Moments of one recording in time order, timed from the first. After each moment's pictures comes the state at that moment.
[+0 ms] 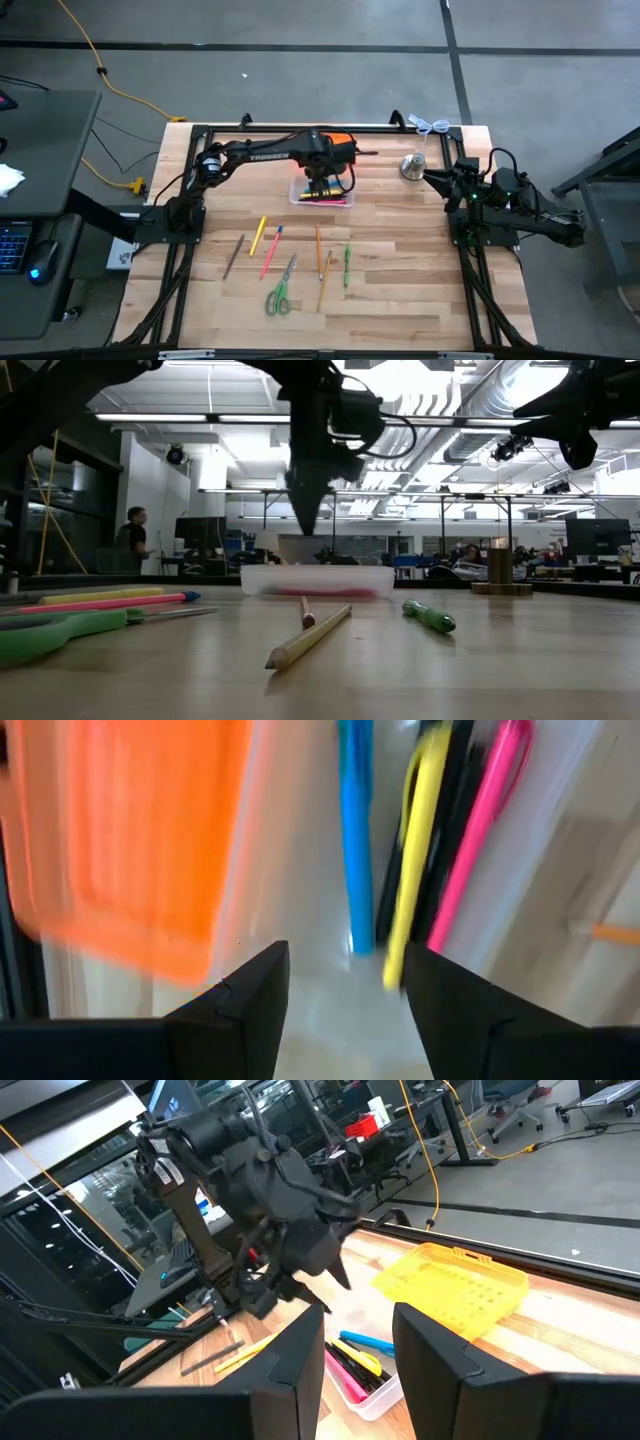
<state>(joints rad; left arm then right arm) 0.24 2.17 2.02 -1.30 -0.19 0.05 -0.20 0.03 0.37 -0.41 0.20 0.52</state>
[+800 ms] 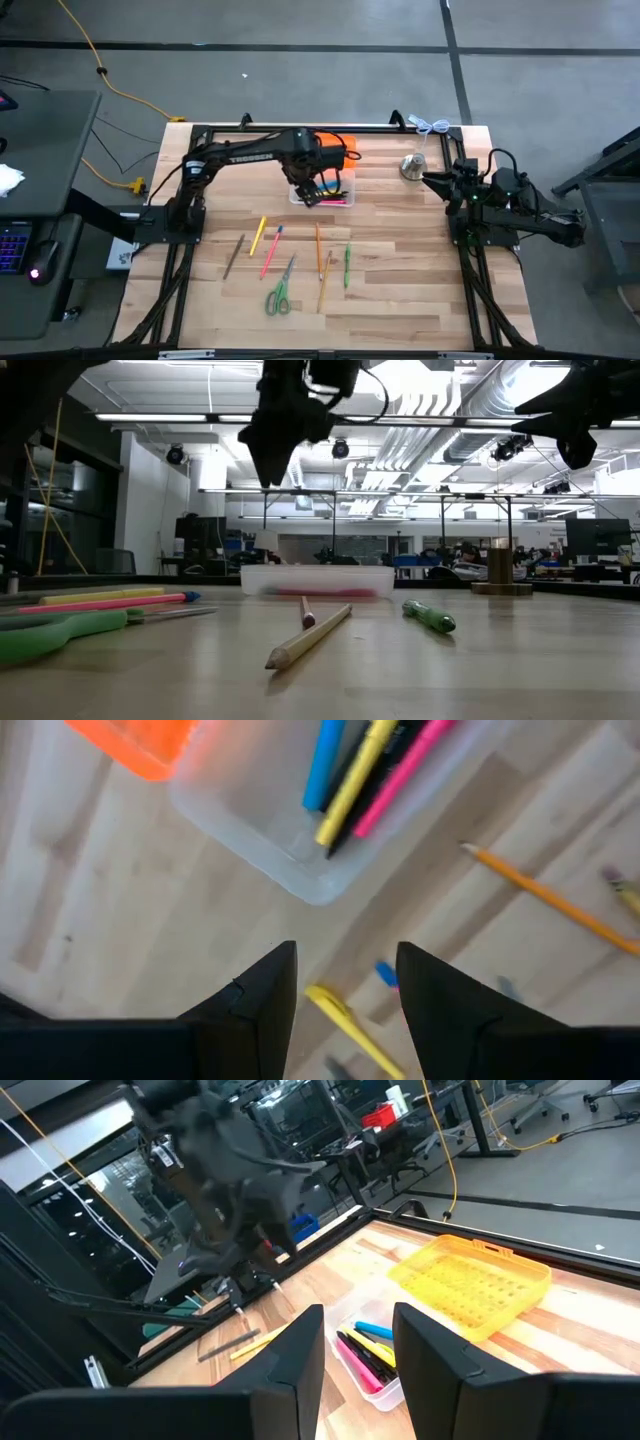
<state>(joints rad) 0.17 2.04 2.05 -1.57 -0.10 -0.42 -0.20 0.03 0.37 -0.41 0.14 0.52</state>
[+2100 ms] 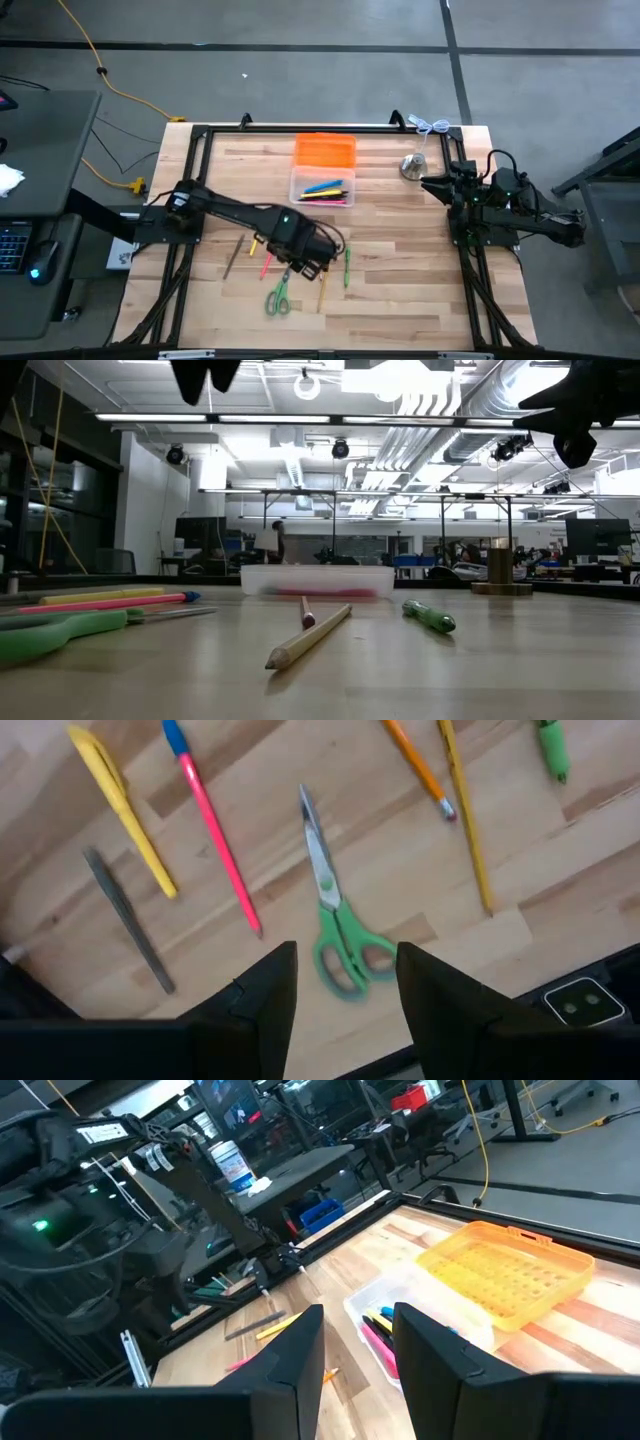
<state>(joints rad) -0.33 2.01 2.05 -1.57 0.03 -1.29 -0.20 0.03 0.37 -0.41 0.05 0.52</state>
